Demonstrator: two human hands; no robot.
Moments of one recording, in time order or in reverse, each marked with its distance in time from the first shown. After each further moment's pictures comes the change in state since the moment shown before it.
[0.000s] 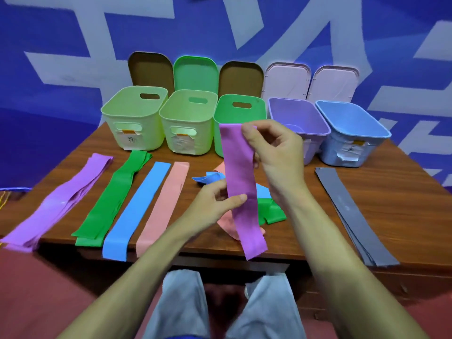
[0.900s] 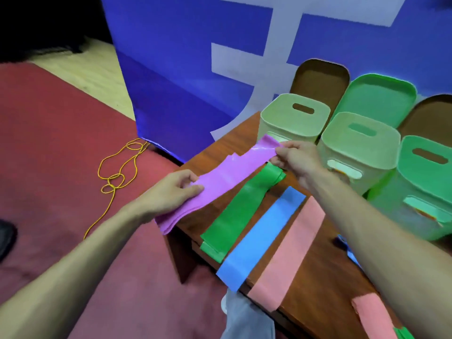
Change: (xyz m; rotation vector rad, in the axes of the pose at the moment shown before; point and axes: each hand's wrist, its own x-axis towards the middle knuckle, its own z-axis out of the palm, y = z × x) left_hand -0.096 -0.020 -0.317 0.544 0.570 -0.403; right_hand 0.108 0.139 0.275 -0.033 -0.450 0.566
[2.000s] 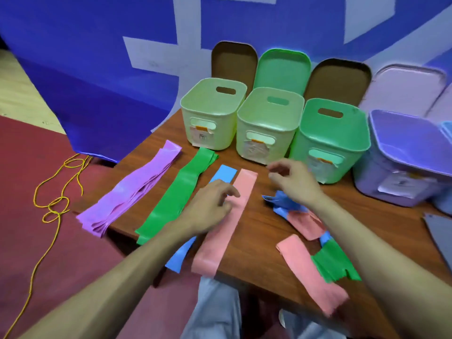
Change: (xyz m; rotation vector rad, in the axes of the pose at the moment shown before) left_hand -0.006 0.088 0.178 0.274 -0.202 0.444; right_hand -0.087 0.056 -0.166 -0.706 0.085 -0.197
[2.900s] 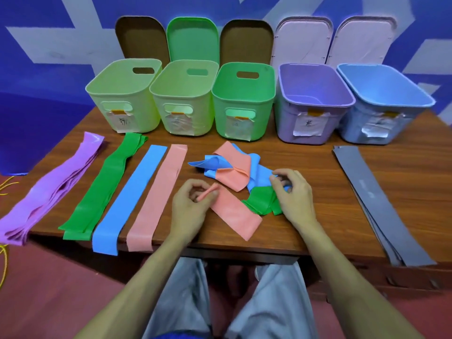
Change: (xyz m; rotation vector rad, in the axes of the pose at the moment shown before) left_hand -0.037 0.082 0.119 -0.698 0.283 -0.219; right_hand -0.149 0.138 -0.032 0.118 0.575 0.098
